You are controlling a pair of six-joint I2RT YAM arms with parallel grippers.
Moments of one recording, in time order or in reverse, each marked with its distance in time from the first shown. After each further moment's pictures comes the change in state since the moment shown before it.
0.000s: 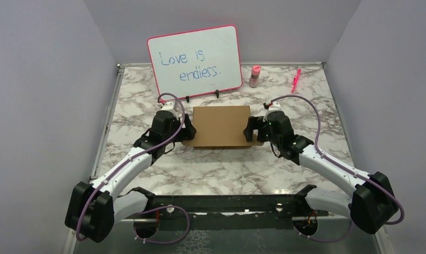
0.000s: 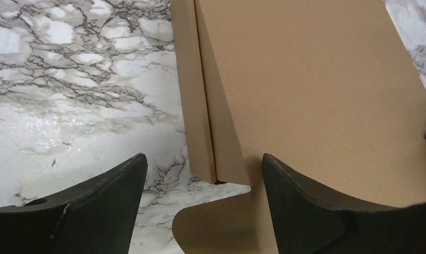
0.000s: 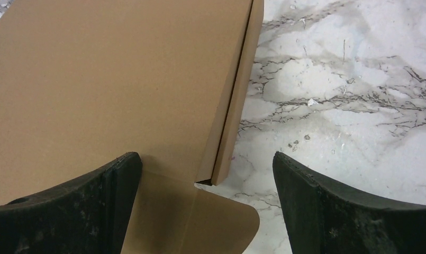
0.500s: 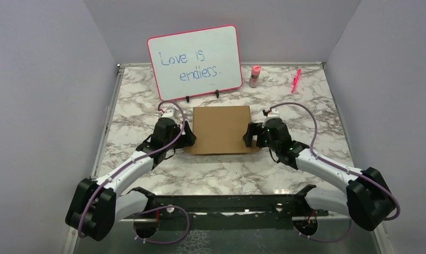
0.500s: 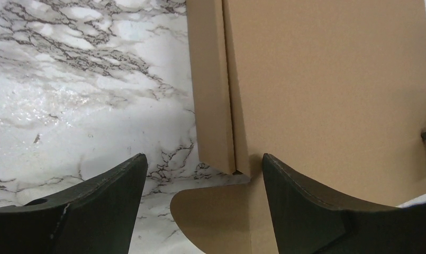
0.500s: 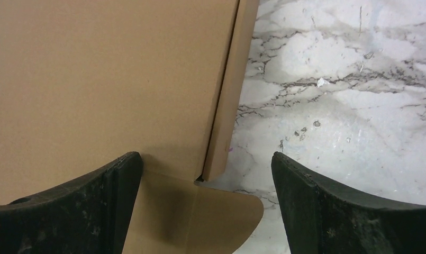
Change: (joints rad) left arm -0.007 0.008 -0.107 0.074 0.006 -0.046; right arm 0.000 0.018 -0.124 0.137 -0.003 0.029
